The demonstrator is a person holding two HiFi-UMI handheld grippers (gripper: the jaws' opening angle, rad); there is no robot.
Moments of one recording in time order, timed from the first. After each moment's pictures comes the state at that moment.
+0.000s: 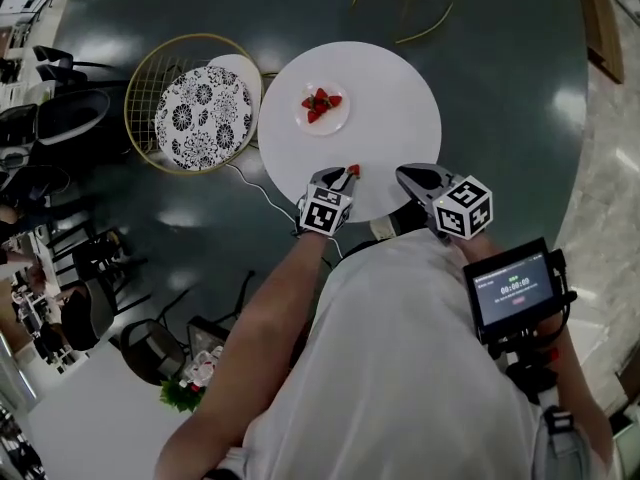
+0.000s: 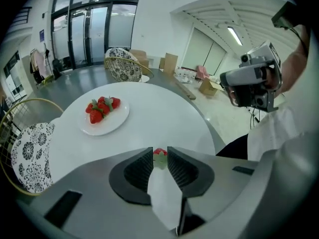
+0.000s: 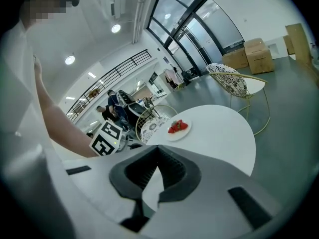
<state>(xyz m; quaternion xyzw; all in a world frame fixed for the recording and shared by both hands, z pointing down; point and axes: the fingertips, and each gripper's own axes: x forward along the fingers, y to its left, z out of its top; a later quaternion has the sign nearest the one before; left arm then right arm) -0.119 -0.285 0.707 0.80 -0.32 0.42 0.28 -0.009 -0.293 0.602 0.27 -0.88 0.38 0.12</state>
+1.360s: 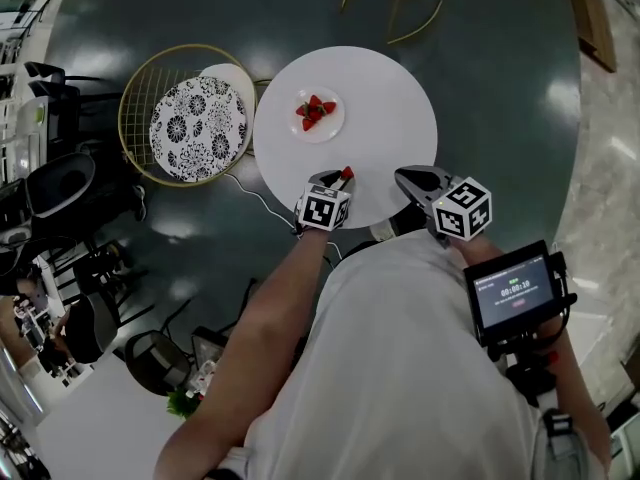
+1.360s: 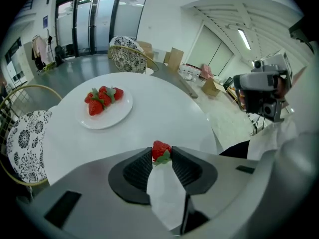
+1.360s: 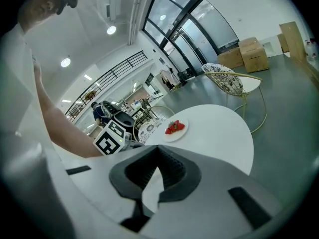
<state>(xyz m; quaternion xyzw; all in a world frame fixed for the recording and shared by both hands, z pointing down) -0.116 -0.292 0.719 0.77 -0.32 0.43 0.34 -0.001 -0.297 0.604 0.29 -0.87 0.39 0.12</state>
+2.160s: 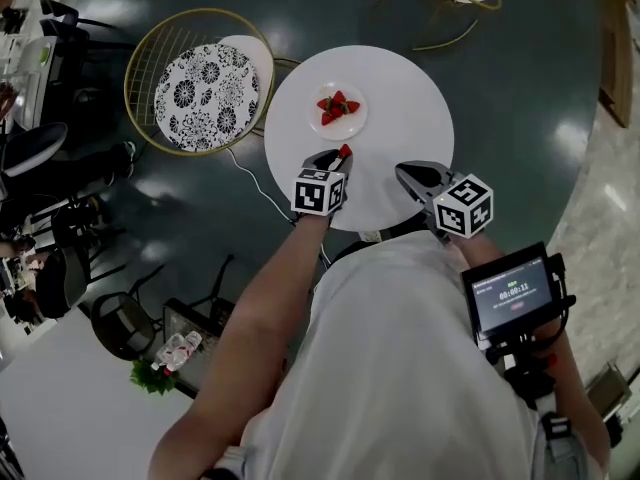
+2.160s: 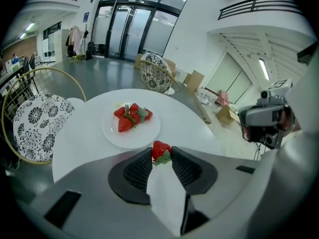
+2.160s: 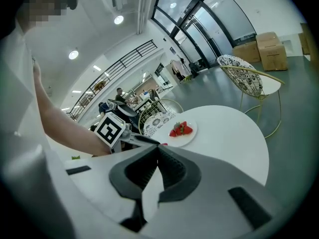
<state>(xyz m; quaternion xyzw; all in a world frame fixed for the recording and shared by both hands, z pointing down) -0.150 -0.389 0.720 0.74 -0.44 0.32 0.40 -0.035 -0.378 0.631 0.20 -0.88 0.39 0.16</state>
